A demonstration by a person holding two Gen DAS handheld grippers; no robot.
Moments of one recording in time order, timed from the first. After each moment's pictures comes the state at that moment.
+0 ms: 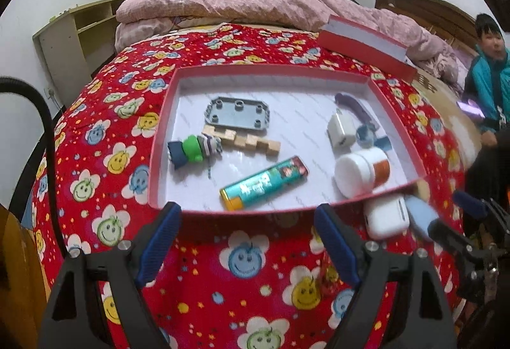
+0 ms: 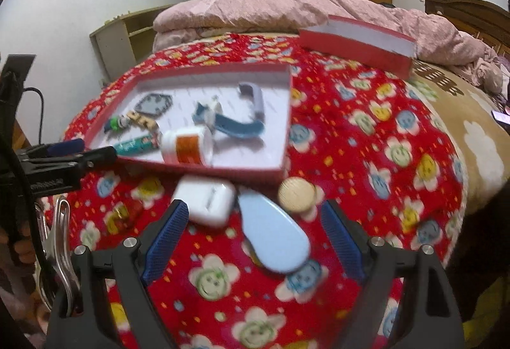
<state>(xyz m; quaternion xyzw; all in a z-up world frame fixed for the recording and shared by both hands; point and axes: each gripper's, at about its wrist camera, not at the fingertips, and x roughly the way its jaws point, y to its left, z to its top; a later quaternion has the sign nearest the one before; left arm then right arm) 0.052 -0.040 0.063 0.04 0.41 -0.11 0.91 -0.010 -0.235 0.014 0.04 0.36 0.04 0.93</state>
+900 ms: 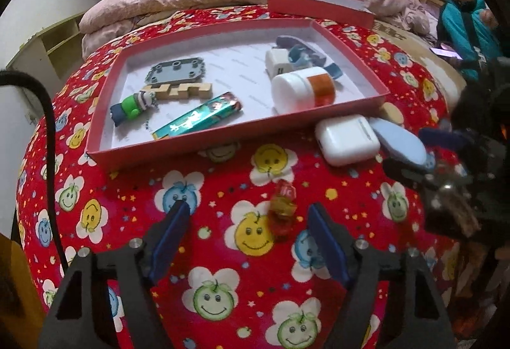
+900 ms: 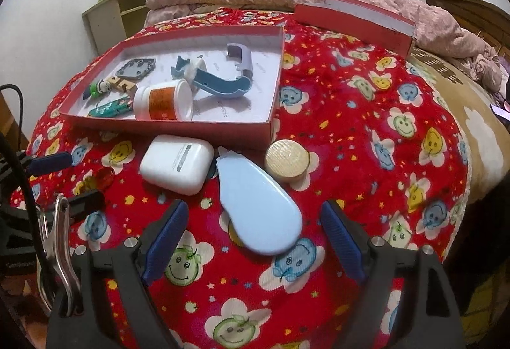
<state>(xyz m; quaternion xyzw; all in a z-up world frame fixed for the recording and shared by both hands) 0.005 -0.080 0.025 0.11 0.42 -0.16 0.89 -0.002 -0.237 -0.020 0.01 0.39 0.02 0.92</state>
